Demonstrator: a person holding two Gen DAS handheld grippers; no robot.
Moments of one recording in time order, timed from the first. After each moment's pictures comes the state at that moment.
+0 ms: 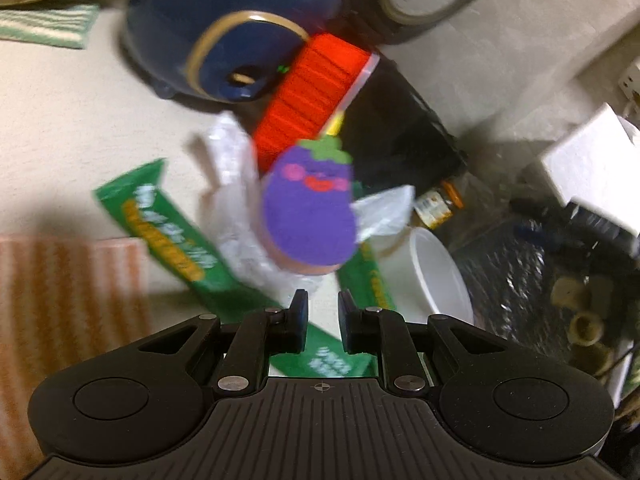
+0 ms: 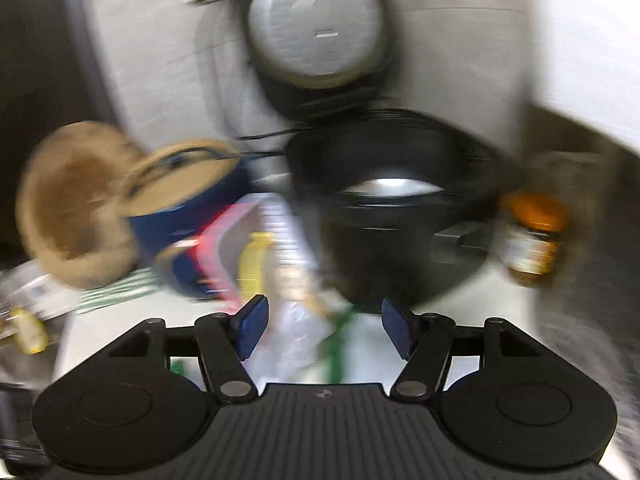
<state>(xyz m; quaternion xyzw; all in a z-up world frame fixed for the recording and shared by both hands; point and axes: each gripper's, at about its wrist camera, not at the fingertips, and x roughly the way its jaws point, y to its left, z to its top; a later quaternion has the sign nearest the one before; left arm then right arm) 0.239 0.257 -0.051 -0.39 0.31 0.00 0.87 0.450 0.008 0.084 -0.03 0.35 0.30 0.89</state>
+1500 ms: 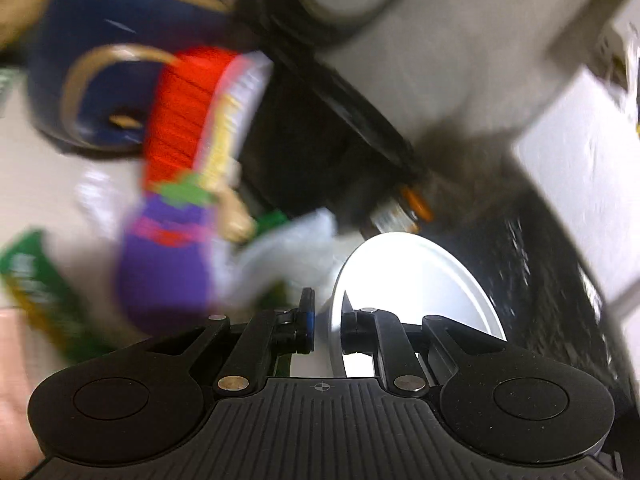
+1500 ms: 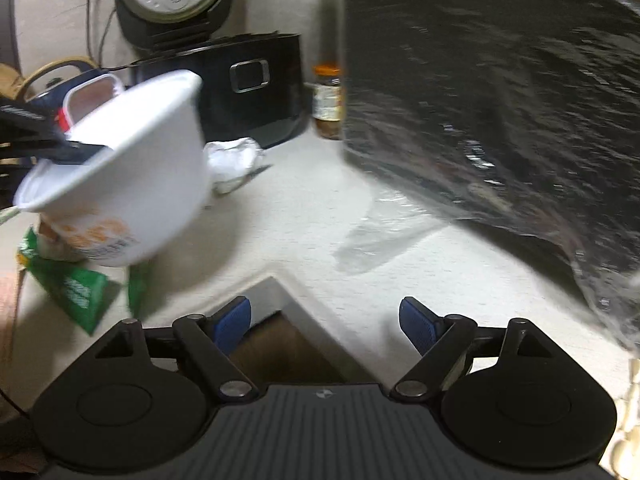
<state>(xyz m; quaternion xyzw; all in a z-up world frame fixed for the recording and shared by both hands) 0.284 0.212 -0.014 -0.34 0.27 0.03 0.90 0.329 -0.116 -0.038 -0.04 0.37 0.17 0.91</state>
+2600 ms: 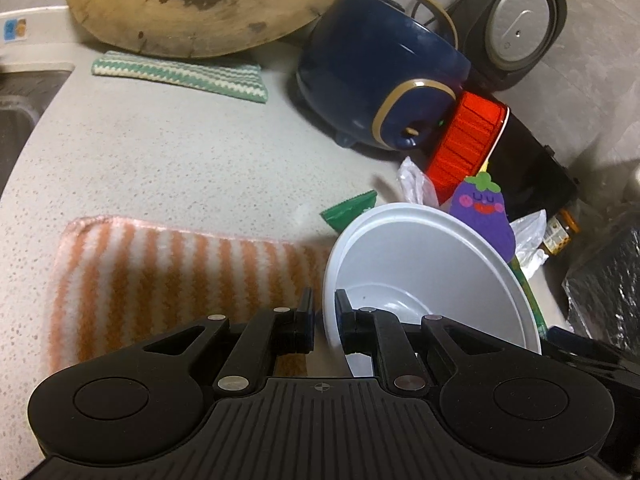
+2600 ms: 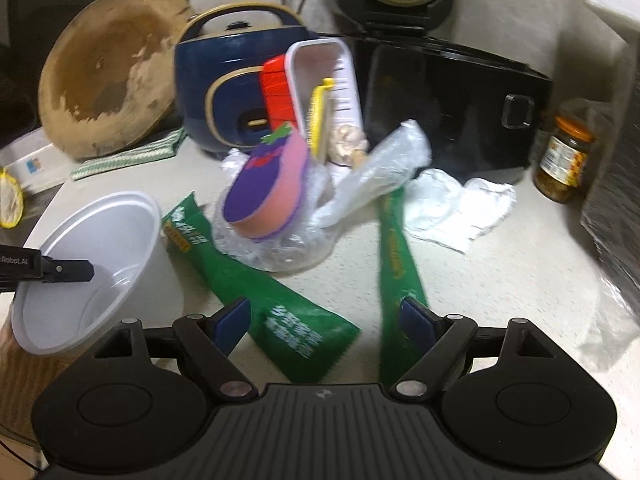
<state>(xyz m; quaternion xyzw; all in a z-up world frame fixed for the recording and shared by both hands) 0.125 0.301 -0.061 -0.32 0.30 0.21 0.87 0.309 0.053 -0.033 -0.13 0.35 0.37 0.85</state>
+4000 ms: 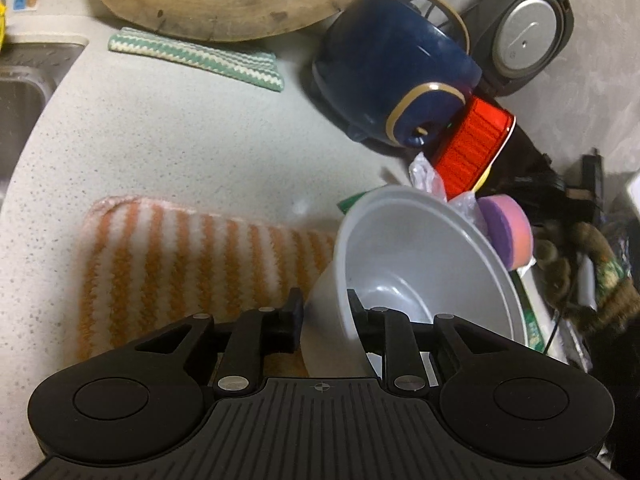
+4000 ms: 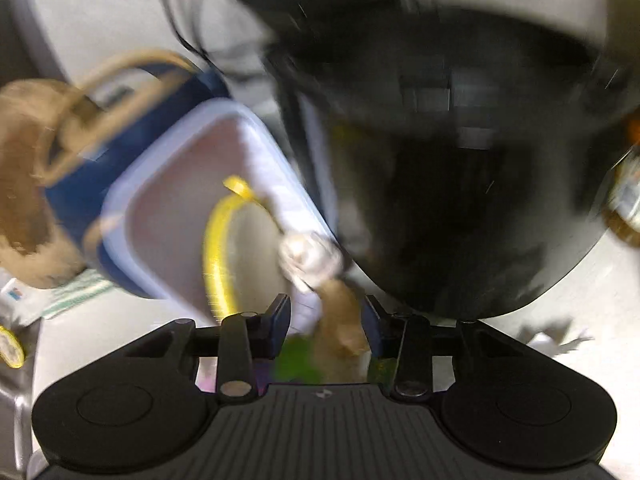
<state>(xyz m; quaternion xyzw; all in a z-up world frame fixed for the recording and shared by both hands) 0.103 0.318 -0.066 -0.35 0.31 0.19 0.87 0.520 0.147 -0.038 -0.01 0.47 0.34 0.82</state>
